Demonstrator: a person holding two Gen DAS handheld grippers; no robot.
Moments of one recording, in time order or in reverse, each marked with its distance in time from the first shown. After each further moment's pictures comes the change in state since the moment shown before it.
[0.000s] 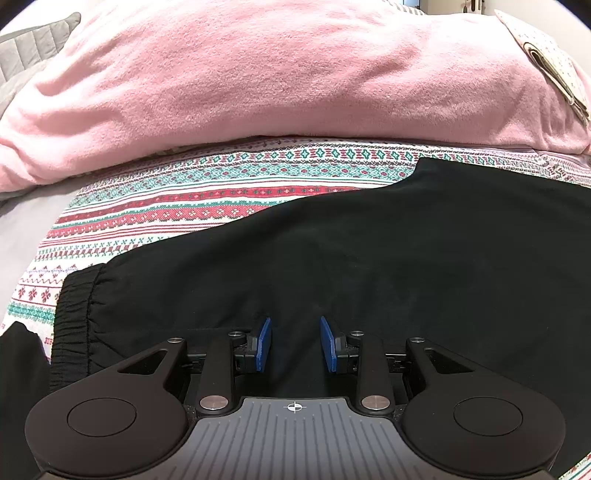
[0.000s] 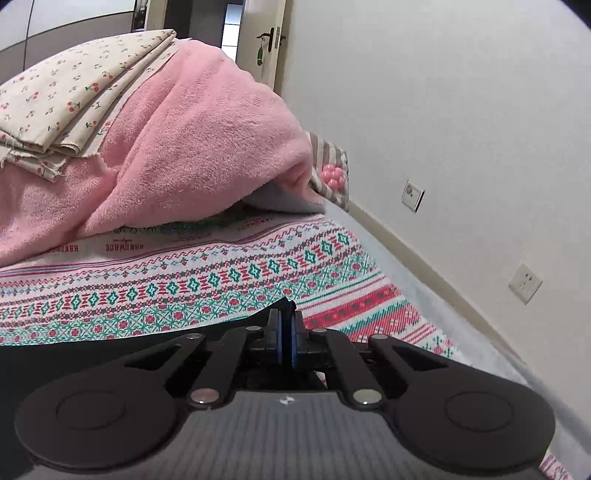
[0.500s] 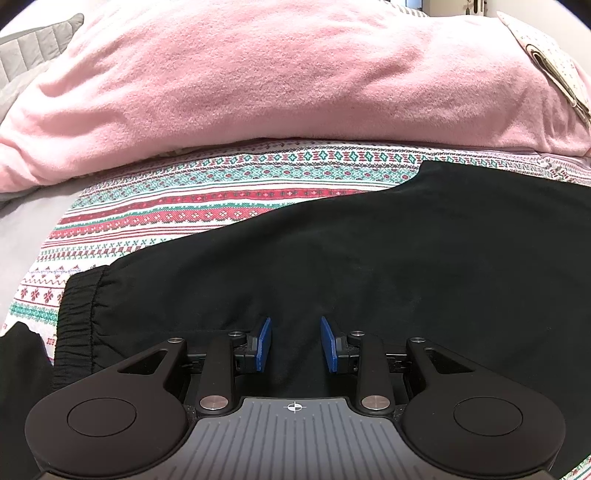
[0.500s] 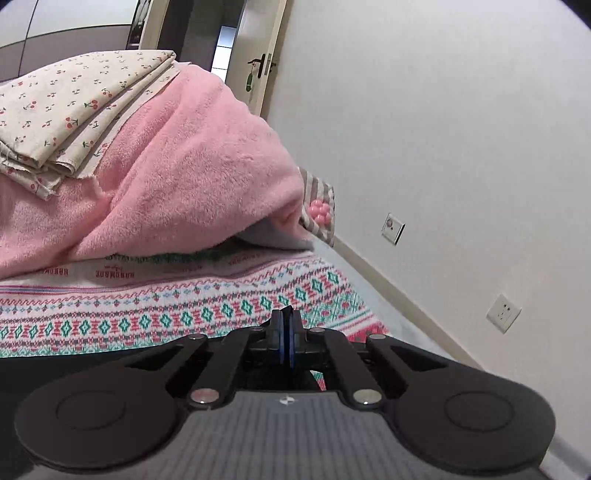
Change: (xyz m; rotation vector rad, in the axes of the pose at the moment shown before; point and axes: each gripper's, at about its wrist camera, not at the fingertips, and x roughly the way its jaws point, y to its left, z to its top) left arm 0.000 -0.002 0.000 -0.004 -0.005 0.013; right arm -0.004 0.014 0.007 -0.042 -0.095 -0.086
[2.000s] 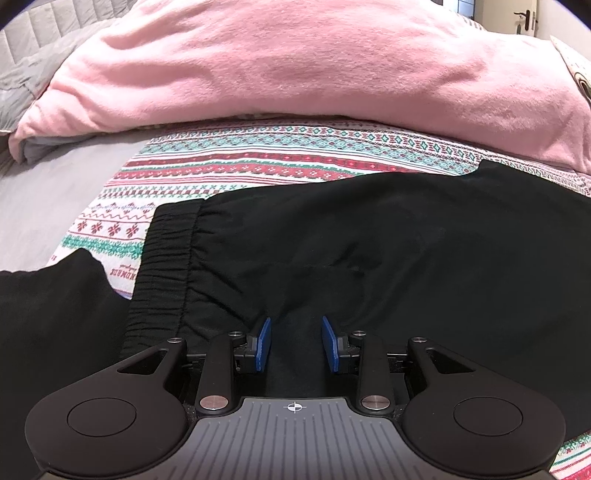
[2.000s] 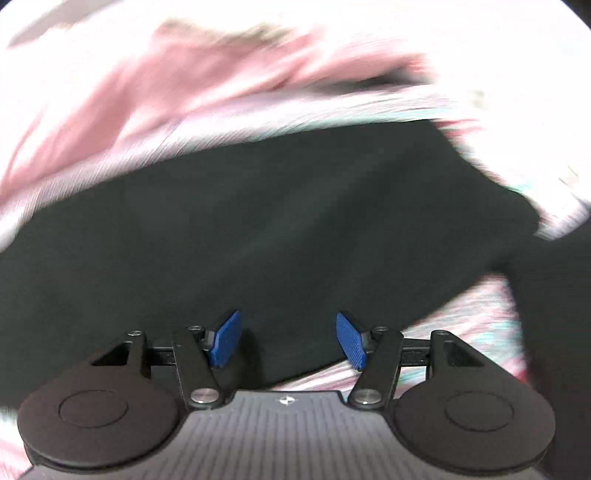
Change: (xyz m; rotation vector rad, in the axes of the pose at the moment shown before) left arm -0.031 0.053 -0.031 -0.141 0.047 0.077; right arm -0.207 0.036 -0.081 0.161 0.395 0.317
